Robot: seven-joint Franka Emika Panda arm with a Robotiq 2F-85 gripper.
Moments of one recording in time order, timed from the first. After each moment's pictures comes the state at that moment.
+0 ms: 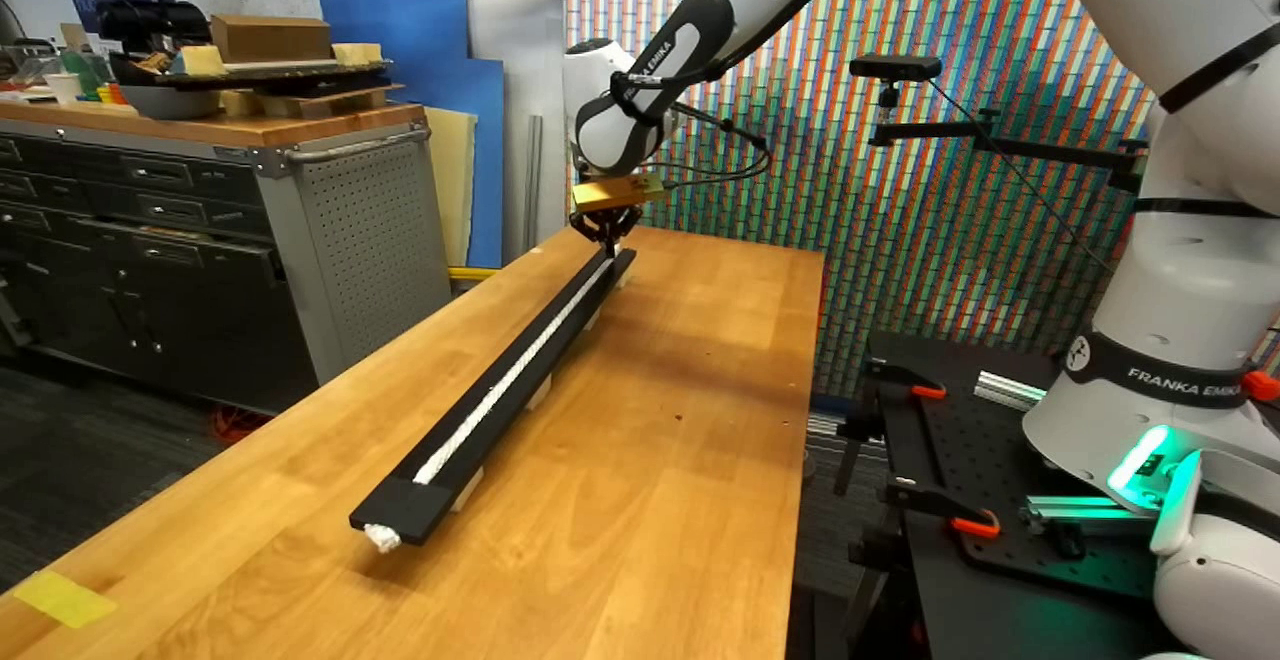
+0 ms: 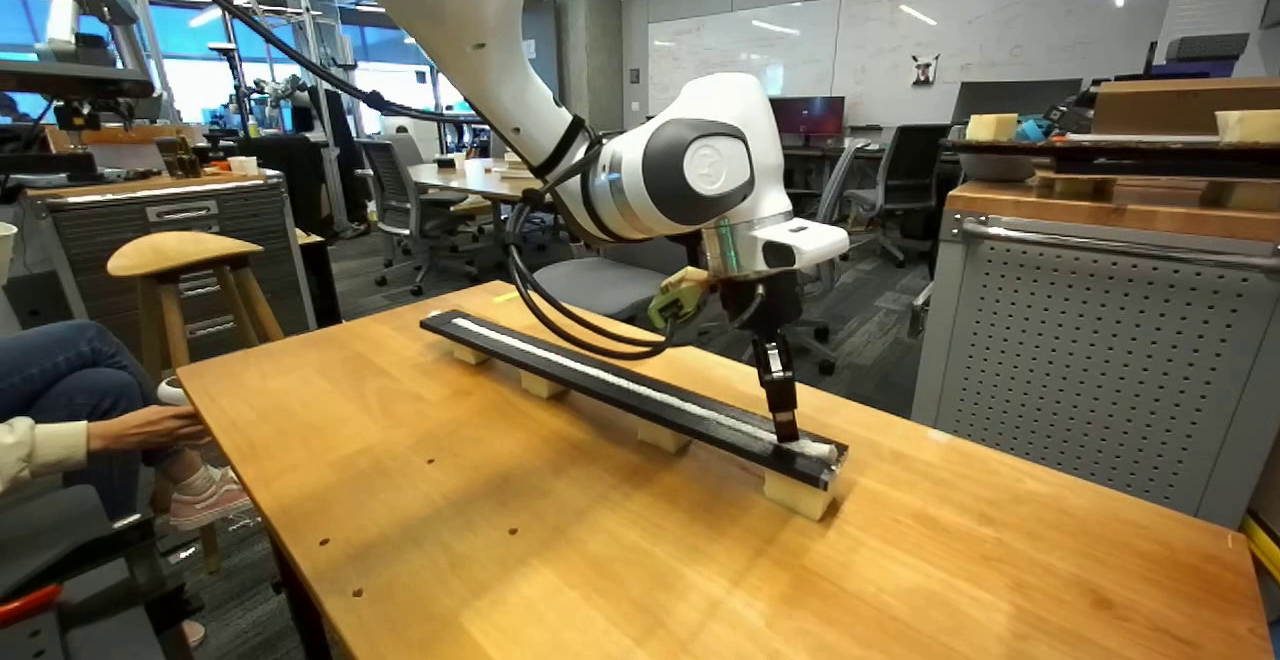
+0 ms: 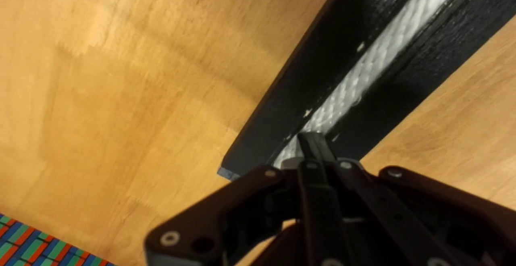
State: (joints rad) arm -0.05 0.79 -0.31 -1.59 -0.09 2.44 0.80
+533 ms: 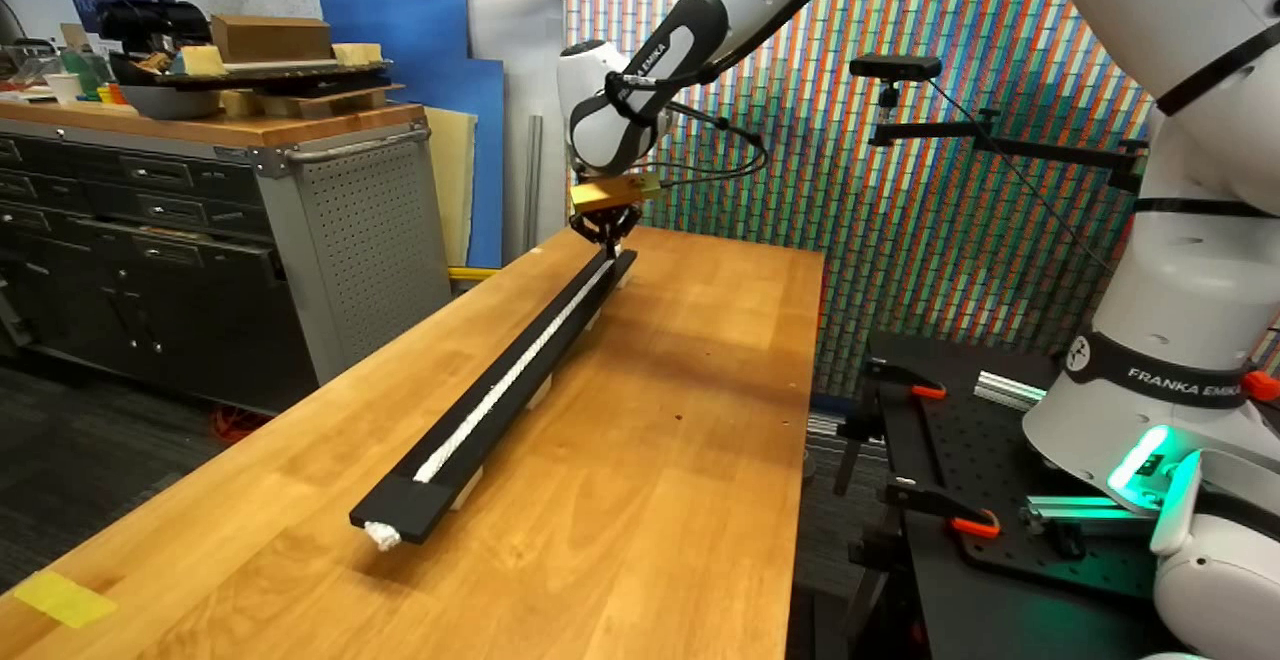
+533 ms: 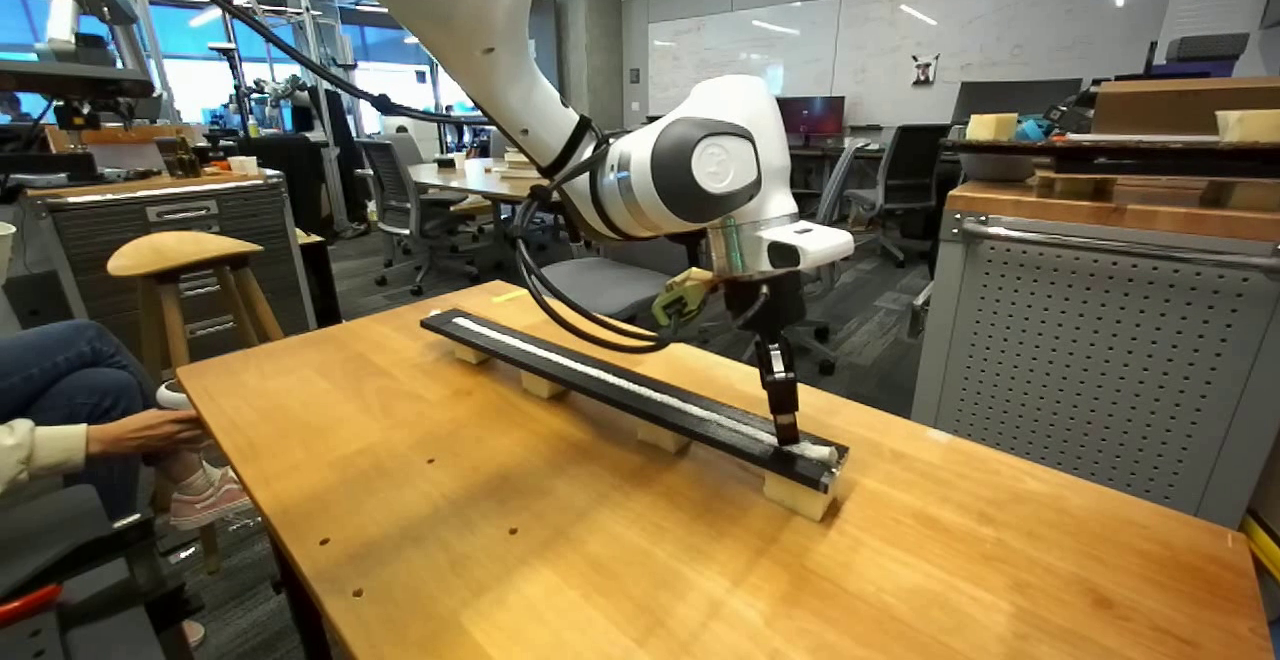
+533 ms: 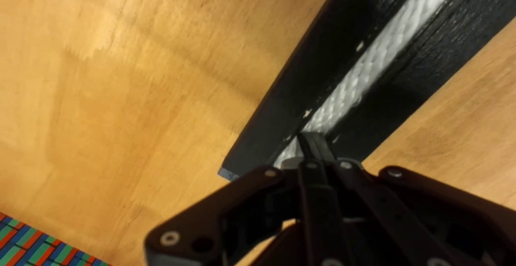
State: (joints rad) arm -0.05 0.81 -0.31 -1.55 -0.08 2.38 0.80
